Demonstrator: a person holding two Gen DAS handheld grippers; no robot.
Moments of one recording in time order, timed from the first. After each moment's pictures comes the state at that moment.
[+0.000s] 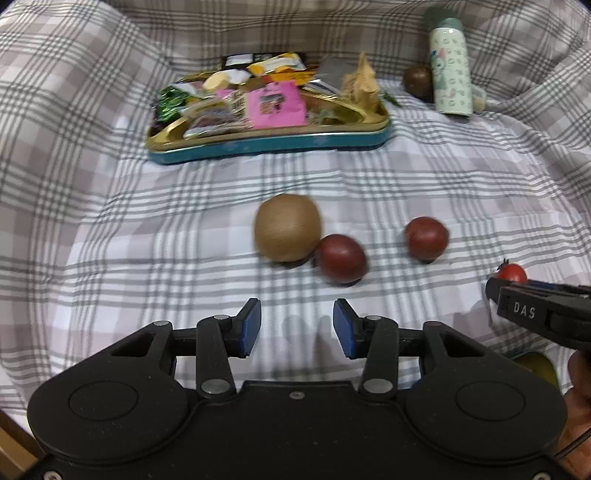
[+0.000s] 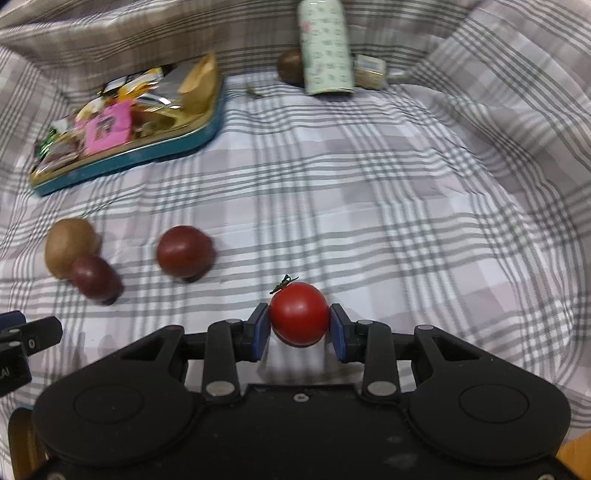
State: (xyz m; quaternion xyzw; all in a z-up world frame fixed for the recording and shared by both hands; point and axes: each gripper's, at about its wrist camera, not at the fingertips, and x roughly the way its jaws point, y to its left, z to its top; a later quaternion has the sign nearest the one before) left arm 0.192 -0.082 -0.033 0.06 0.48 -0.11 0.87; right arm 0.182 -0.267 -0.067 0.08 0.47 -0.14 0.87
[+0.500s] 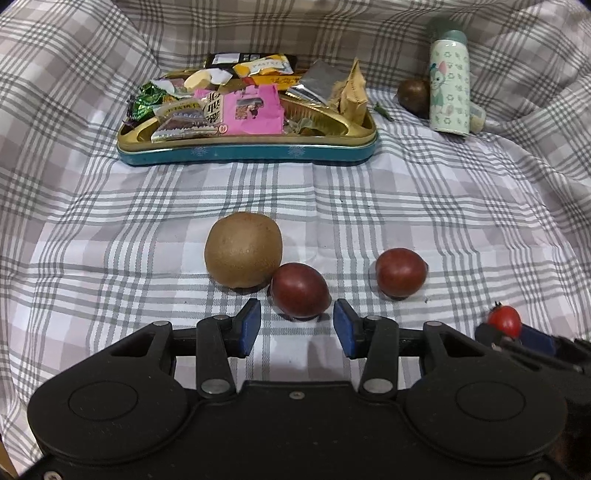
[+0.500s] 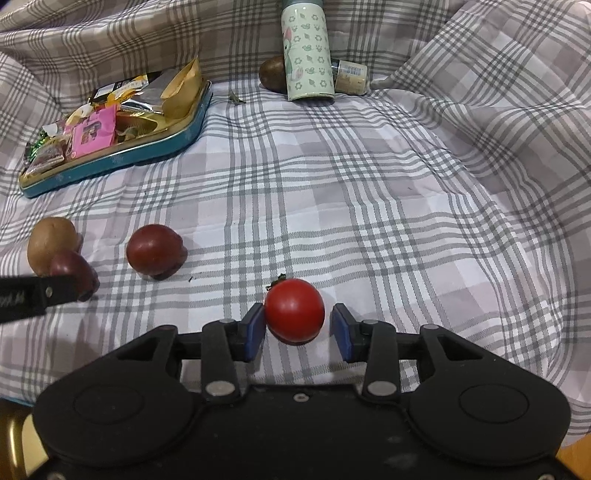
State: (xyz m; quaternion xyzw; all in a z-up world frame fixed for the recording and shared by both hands) left arm 0.212 -0.106 -0.045 0.01 0.48 -0.10 0.87; right arm 0.174 -0.280 -0.074 0.06 0.46 -0.15 0.88
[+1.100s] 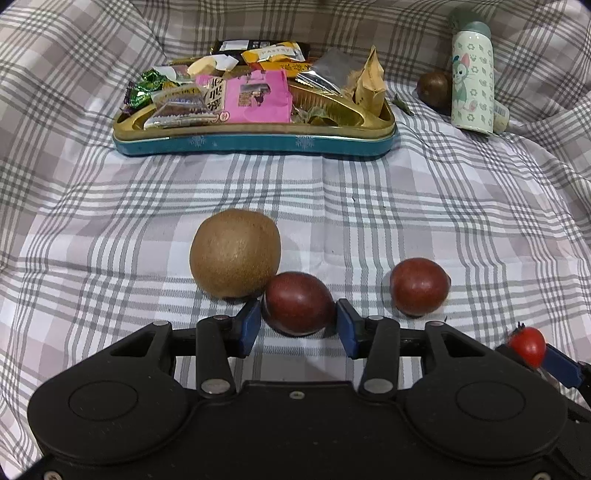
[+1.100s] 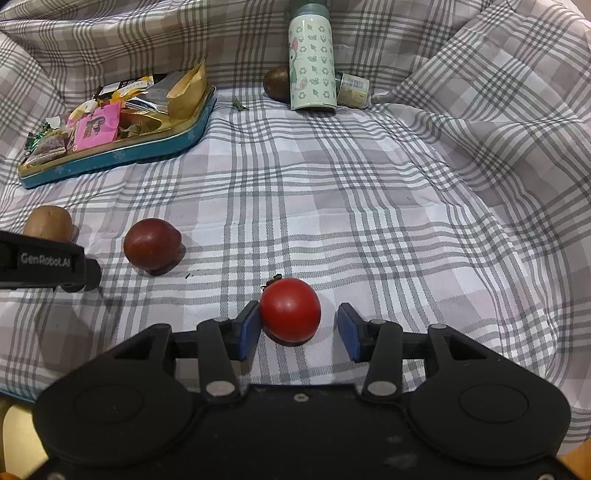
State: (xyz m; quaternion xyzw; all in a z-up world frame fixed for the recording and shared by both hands) left arm 0.226 -0.118 -0.065 0.01 0.48 -0.07 0.87; right arm 0.170 -0.272 -0.080 0.03 0.43 -0.15 0.89
